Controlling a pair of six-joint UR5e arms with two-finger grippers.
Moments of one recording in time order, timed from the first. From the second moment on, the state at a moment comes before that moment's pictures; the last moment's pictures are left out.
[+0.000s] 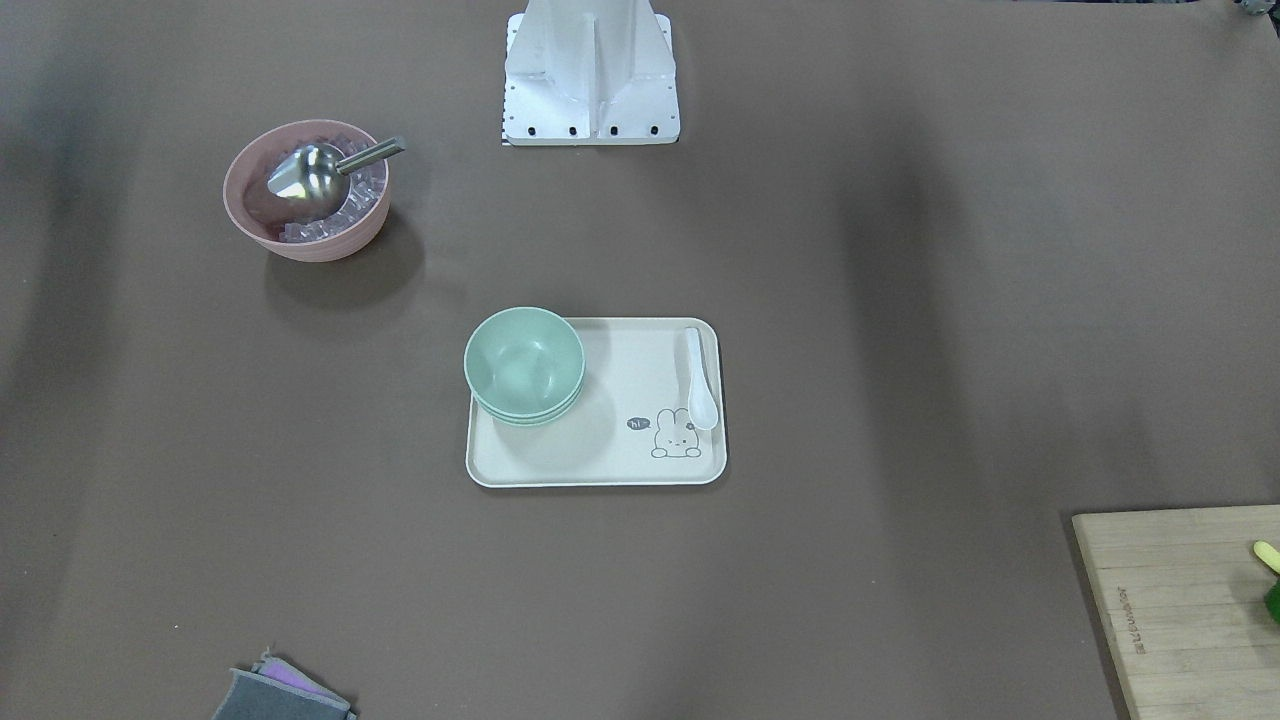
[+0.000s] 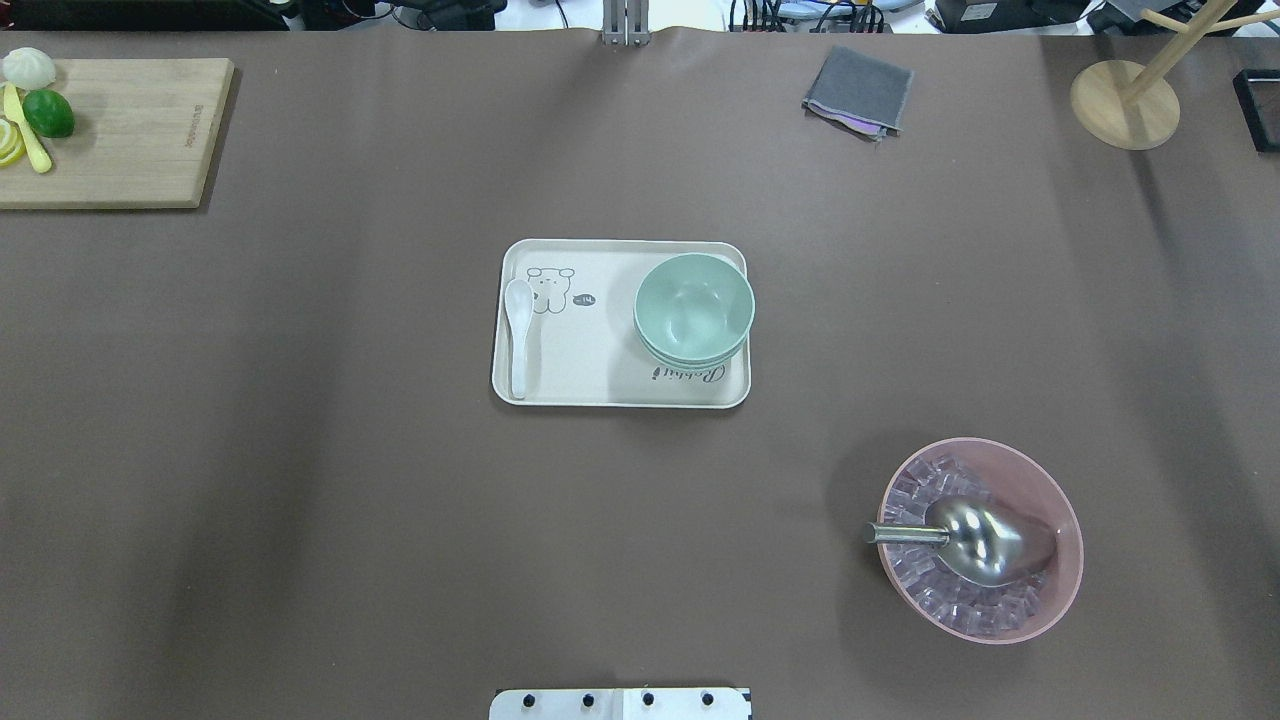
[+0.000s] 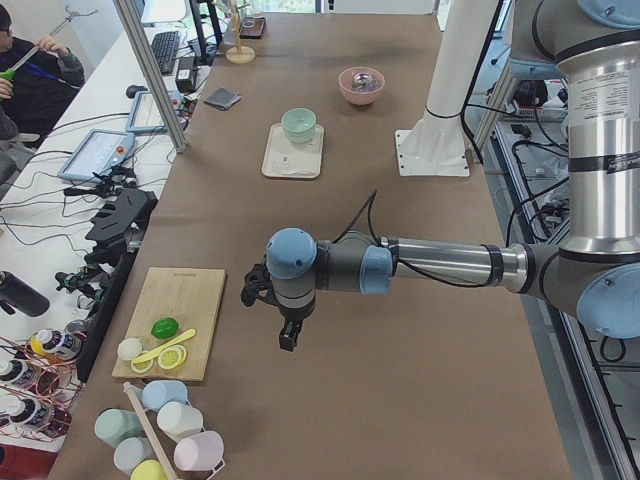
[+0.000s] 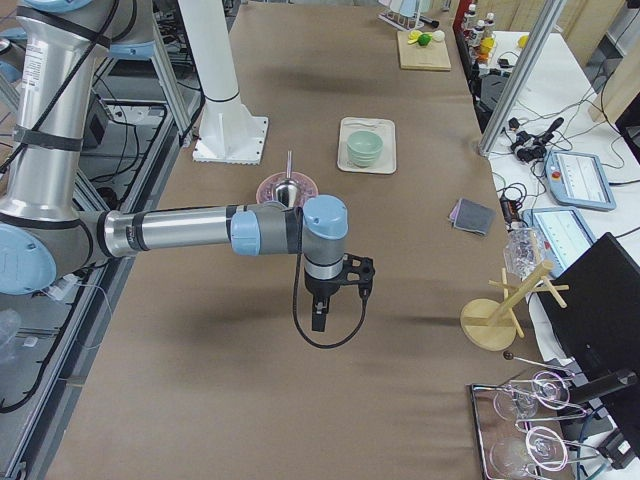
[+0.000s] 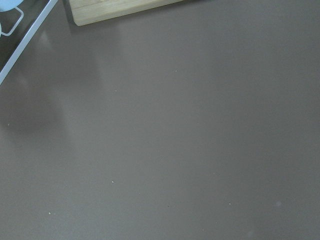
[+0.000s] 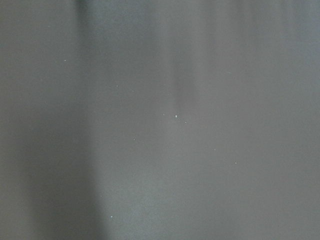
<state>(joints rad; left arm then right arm) -1.58 -1.44 -1.76 -1.55 -2.39 0.22 1.50 -1.82 1.92 -1.62 2.21 0.17</state>
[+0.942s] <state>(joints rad) -1.58 -1.44 -1.82 -1.55 -2.39 0.22 1.52 -1.82 1.90 -1.62 2.23 0.17</state>
